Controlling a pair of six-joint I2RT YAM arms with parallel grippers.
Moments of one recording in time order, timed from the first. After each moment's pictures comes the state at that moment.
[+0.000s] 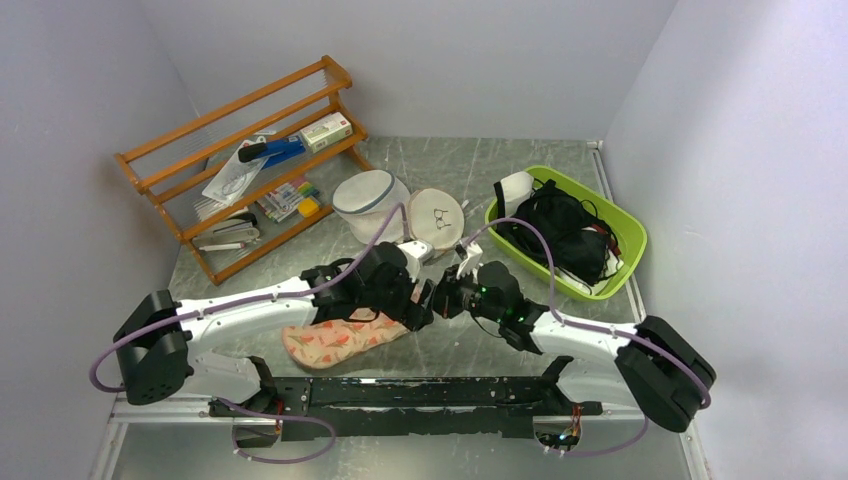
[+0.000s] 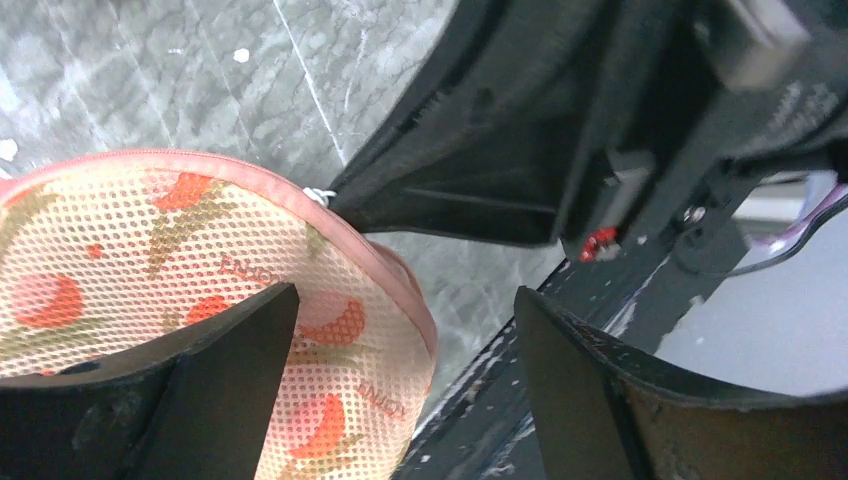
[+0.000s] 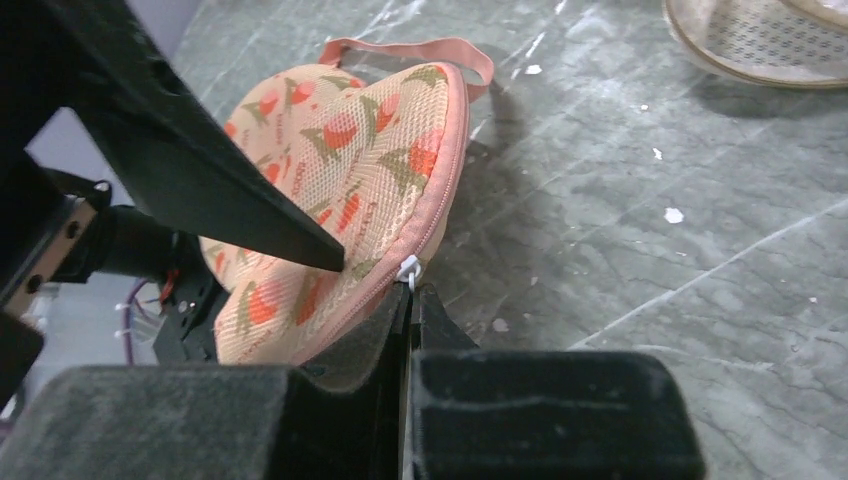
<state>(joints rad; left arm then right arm) -1.05 1.33 0.86 -0.27 0.05 -0.38 0.79 1.19 0.31 0.53 -0.19 0.57</state>
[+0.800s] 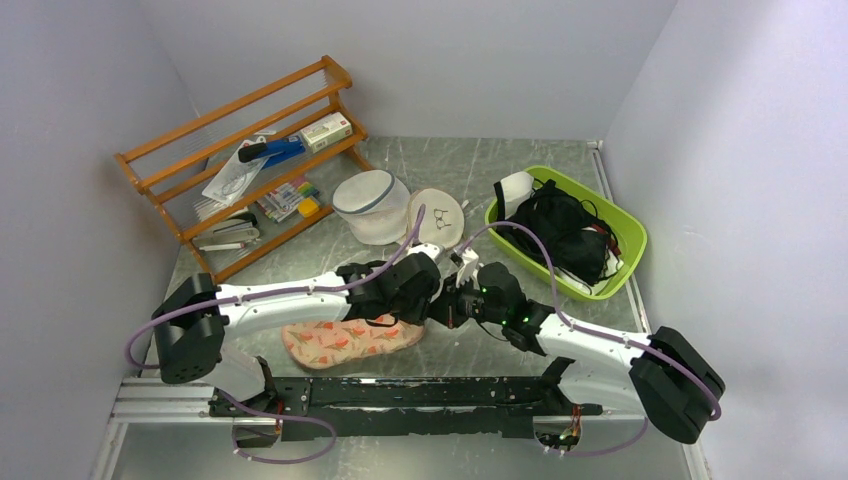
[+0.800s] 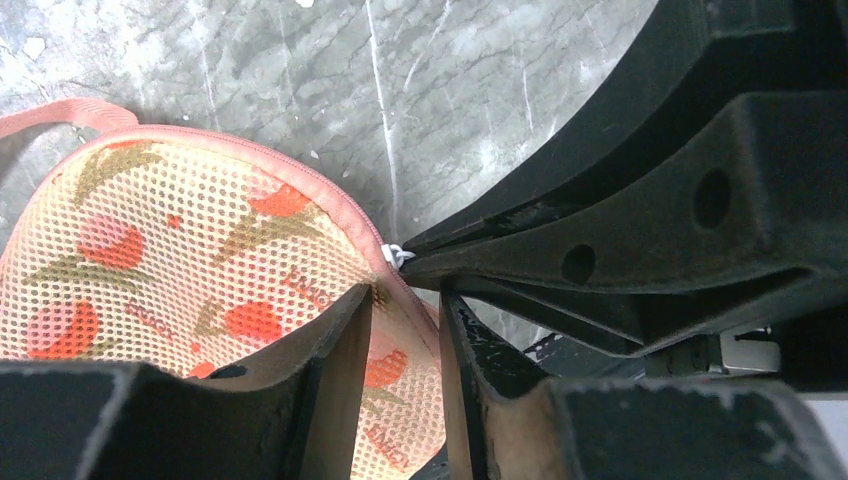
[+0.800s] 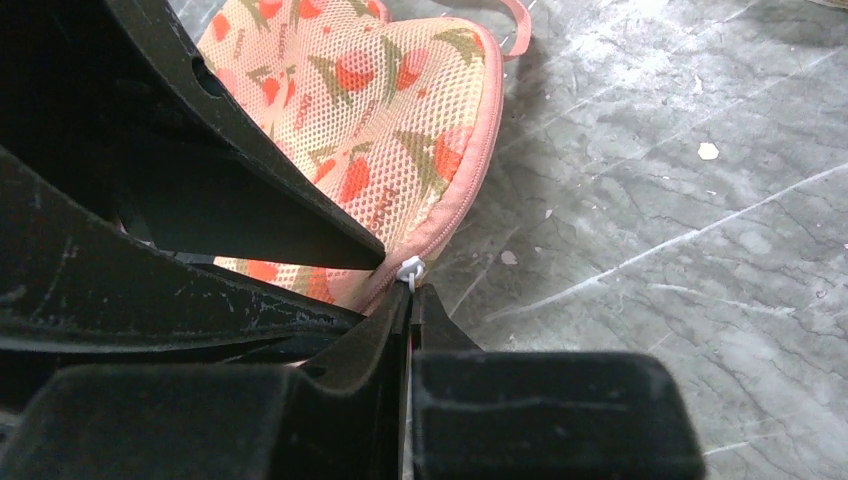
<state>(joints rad) -1.15 1.51 1.04 -0.47 -0.21 -0.65 0.80 1.09 0.32 0.32 -0.30 0.49</state>
